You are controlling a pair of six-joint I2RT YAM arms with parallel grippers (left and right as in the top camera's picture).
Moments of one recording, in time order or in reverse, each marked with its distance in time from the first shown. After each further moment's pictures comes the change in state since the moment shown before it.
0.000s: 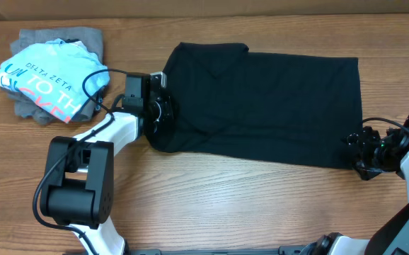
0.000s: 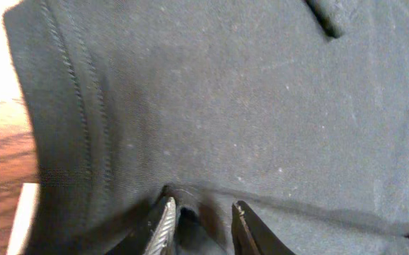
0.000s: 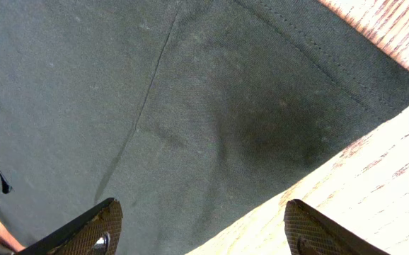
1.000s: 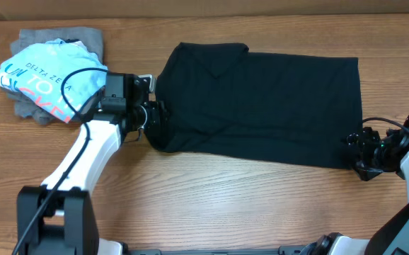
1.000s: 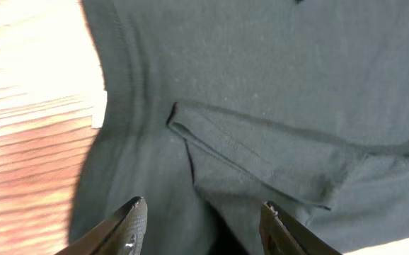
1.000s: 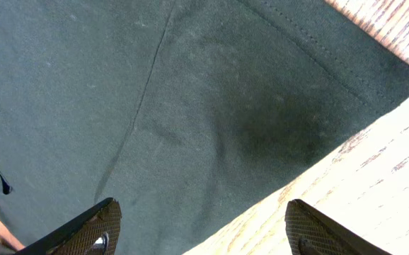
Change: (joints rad) left arm 0.050 -0.264 0.000 -0.365 -0.002 0.137; right arm 0.000 0.000 0.000 -0.008 0.000 0.010
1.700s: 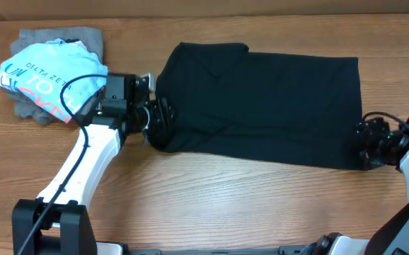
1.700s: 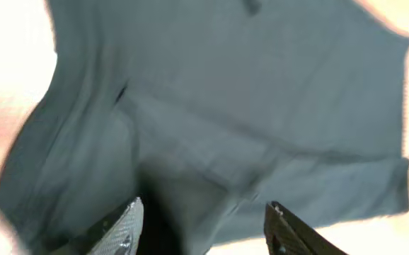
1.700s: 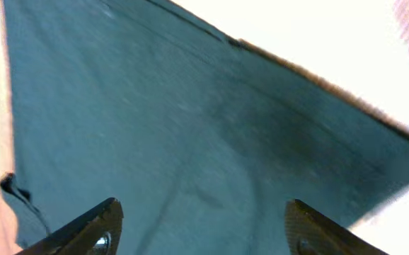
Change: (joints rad) left arm -0.003 -0.077 0.000 -0.093 0.092 -0.183; right arm 0.004 0.000 0.000 0.163 0.049 0.162
